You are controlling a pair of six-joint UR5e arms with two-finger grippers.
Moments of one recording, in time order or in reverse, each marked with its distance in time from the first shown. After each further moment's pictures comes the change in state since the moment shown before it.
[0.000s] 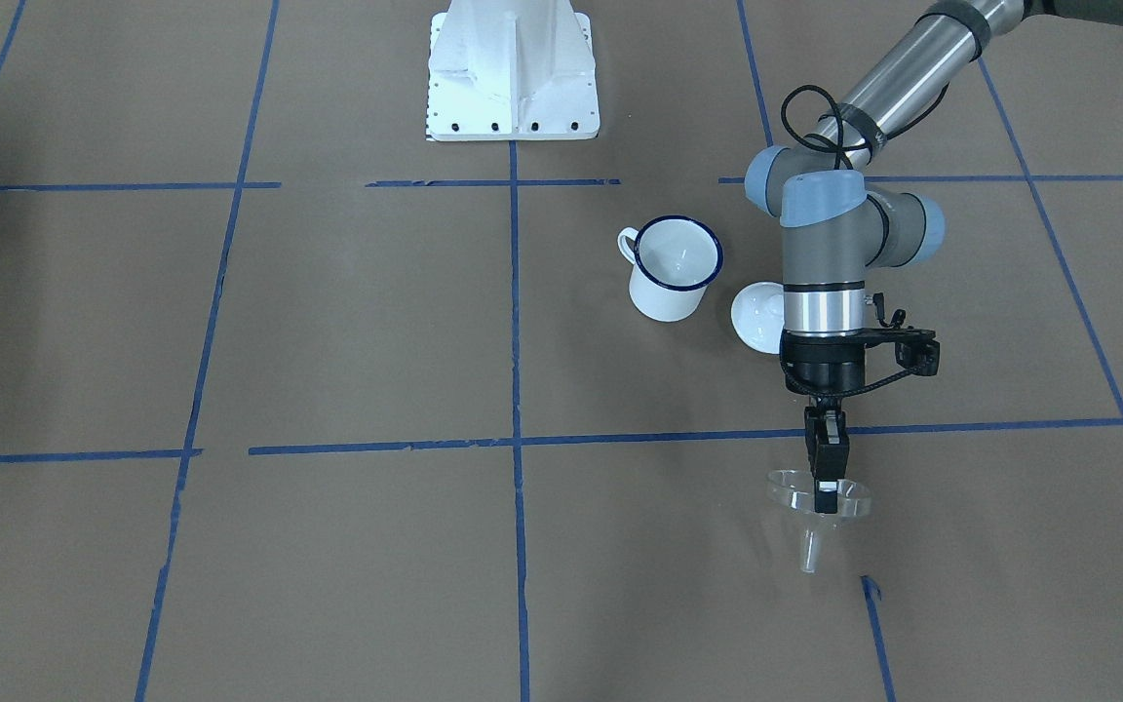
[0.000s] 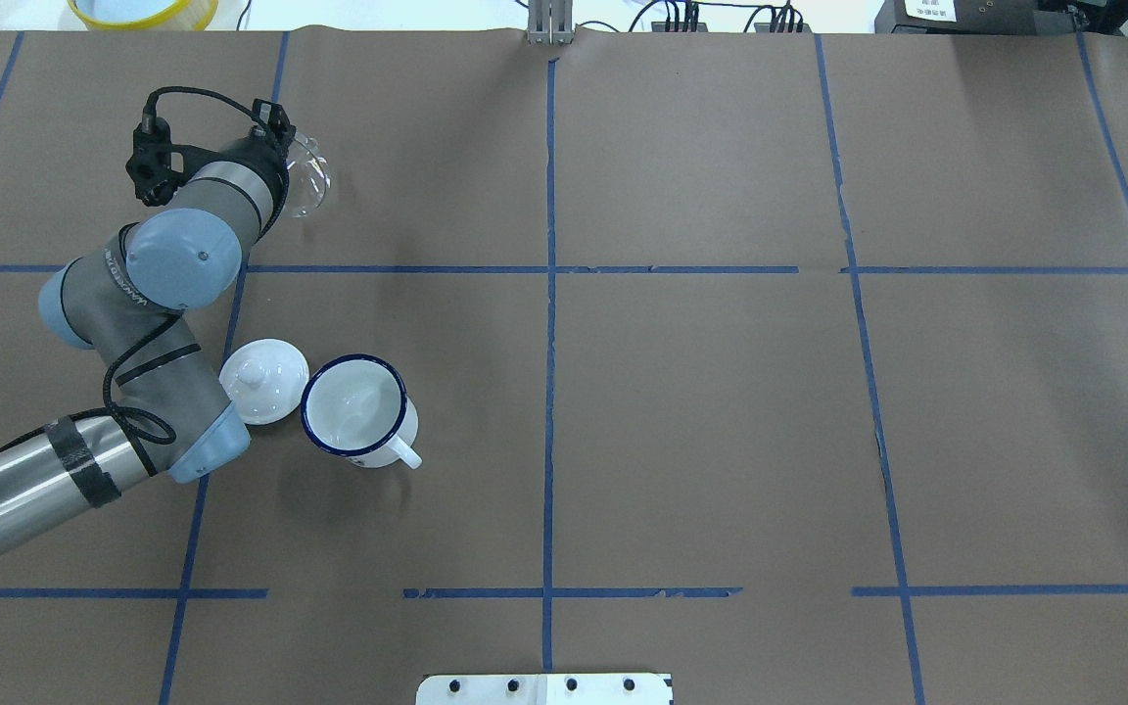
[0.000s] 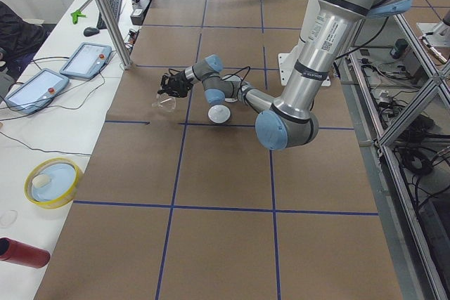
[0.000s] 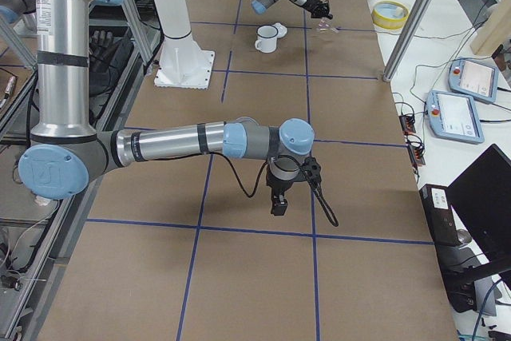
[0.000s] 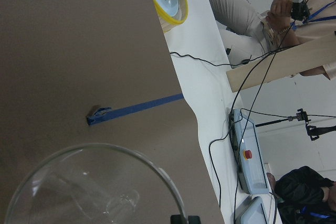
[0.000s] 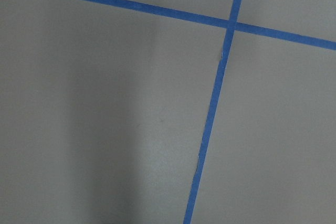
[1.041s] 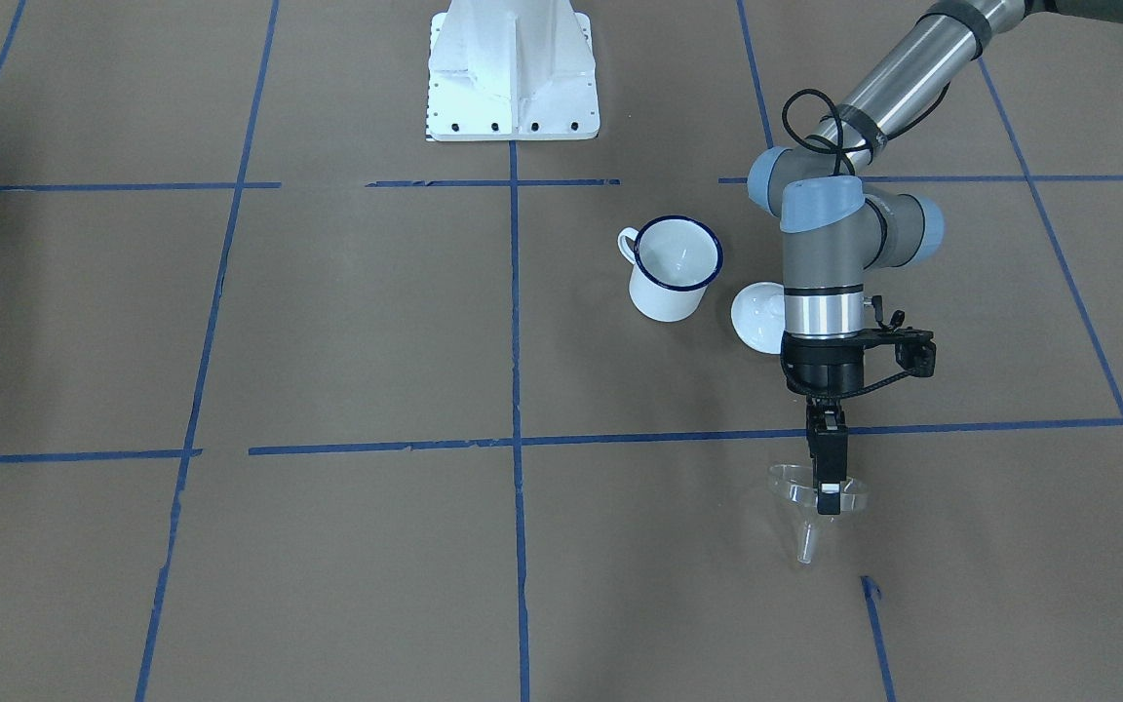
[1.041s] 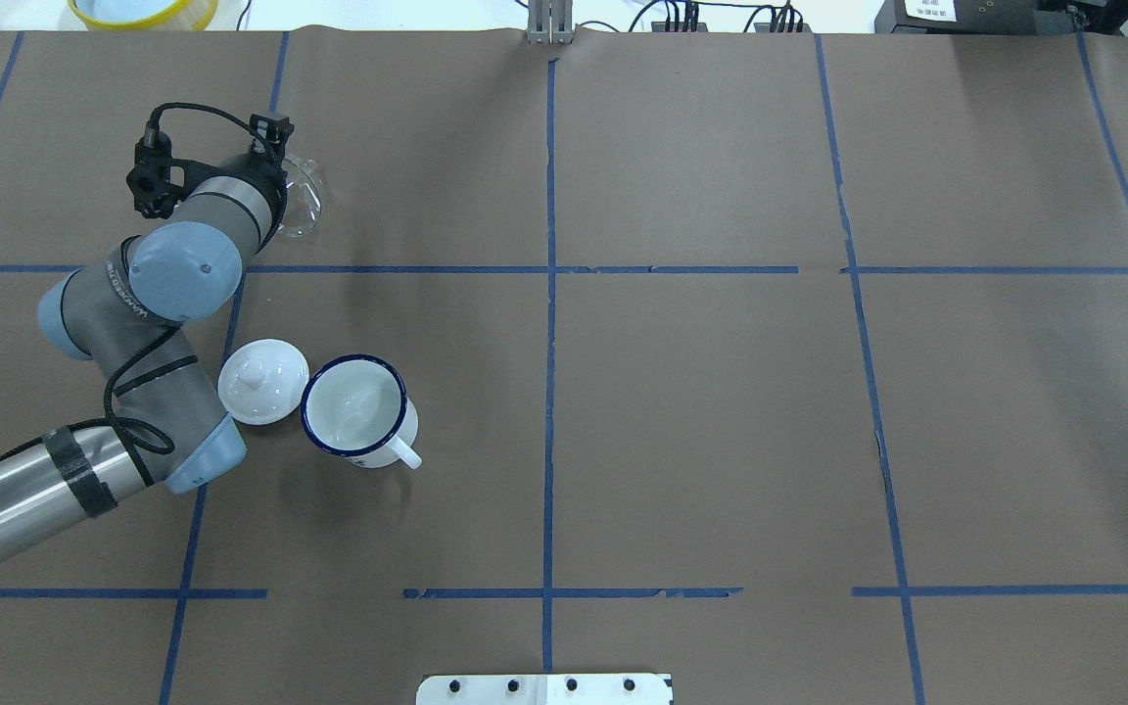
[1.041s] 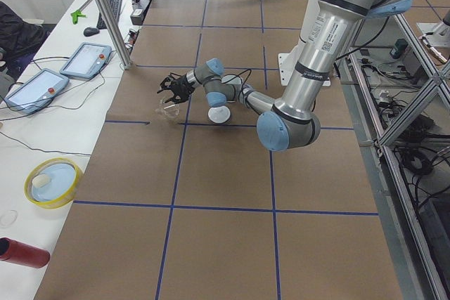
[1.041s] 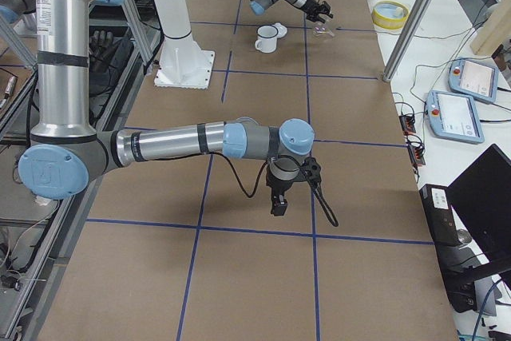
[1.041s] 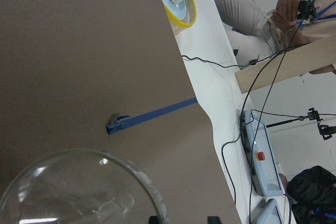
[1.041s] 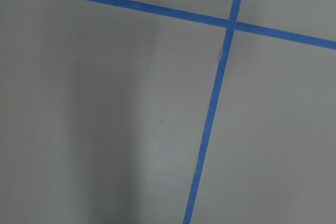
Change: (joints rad) left arm 0.017 0.015 0.009 0.014 -0.003 0.014; right arm 0.000 -0.001 0.000 0.000 0.000 0.000
